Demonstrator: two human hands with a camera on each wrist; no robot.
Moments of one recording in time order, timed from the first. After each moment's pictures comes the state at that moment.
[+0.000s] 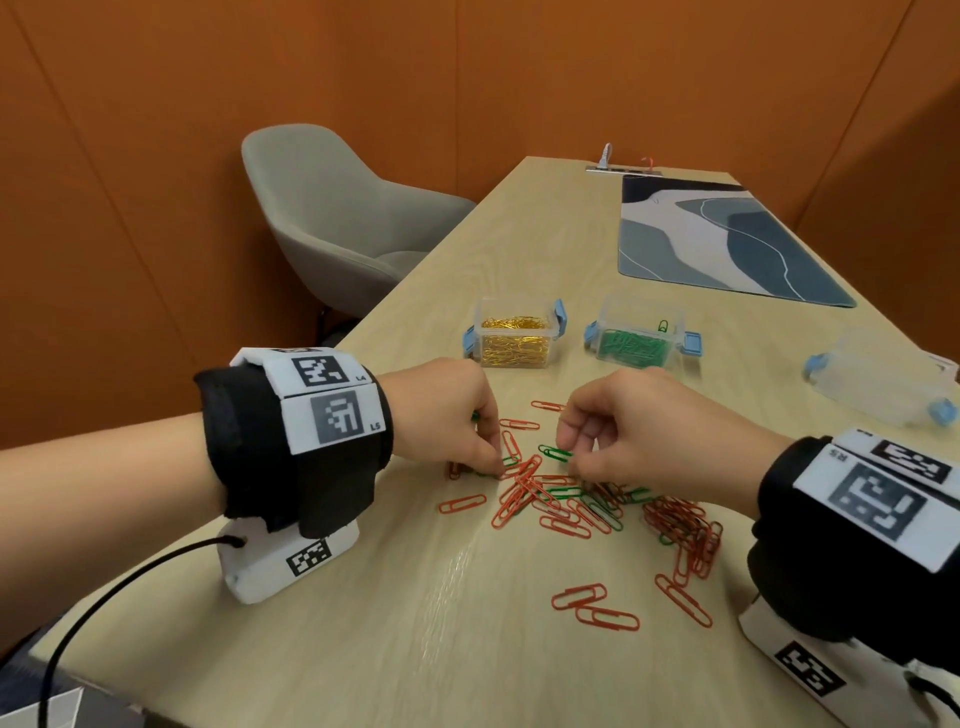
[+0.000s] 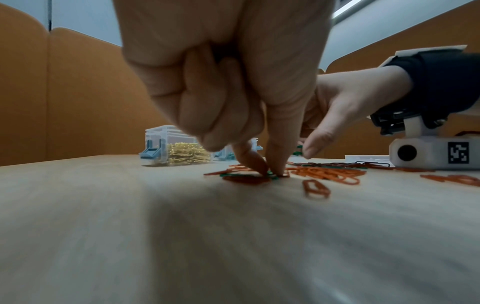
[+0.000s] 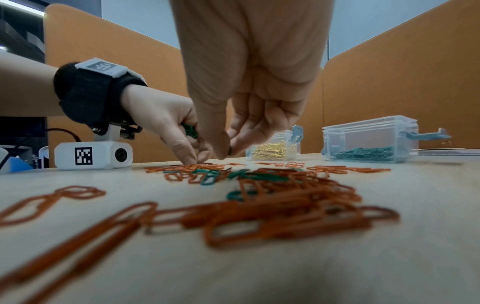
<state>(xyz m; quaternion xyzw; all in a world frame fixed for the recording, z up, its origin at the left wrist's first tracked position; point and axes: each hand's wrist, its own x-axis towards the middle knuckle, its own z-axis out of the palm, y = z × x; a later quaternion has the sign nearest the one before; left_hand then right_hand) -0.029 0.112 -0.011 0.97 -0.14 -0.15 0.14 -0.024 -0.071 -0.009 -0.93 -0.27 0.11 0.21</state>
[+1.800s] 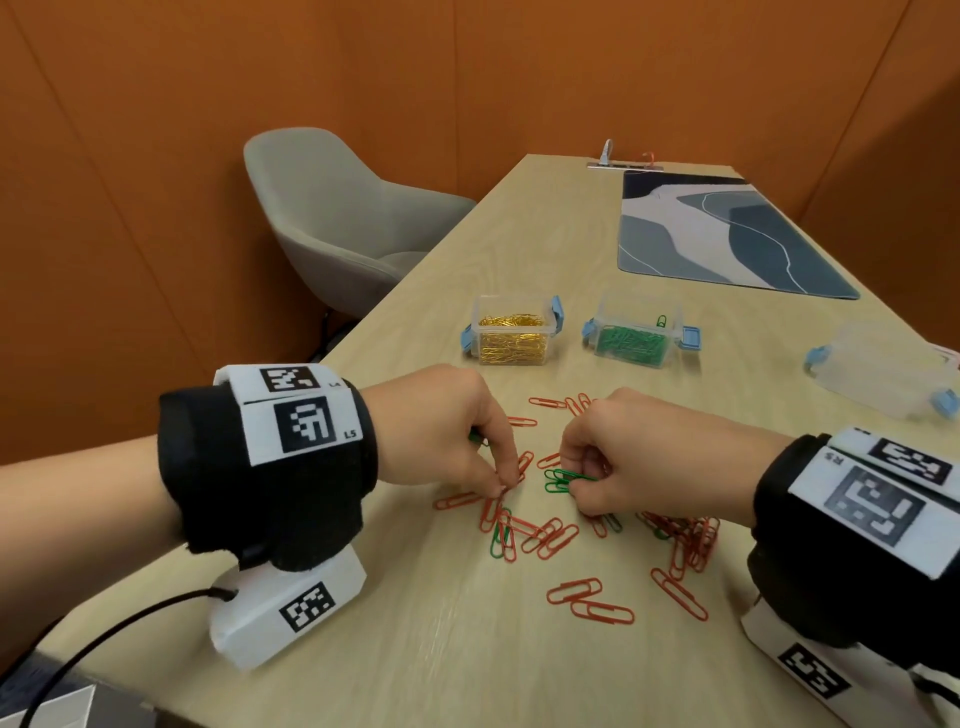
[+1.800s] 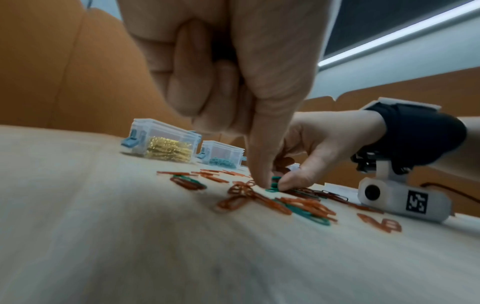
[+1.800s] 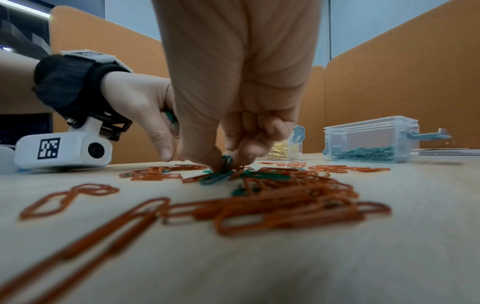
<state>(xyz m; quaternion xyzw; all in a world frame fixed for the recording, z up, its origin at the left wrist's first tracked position) -0.052 0.110 -0.002 0.95 -0.18 -0.15 0.19 -0.035 -0.069 -0.005 -0.93 -0.32 0.15 0.06</state>
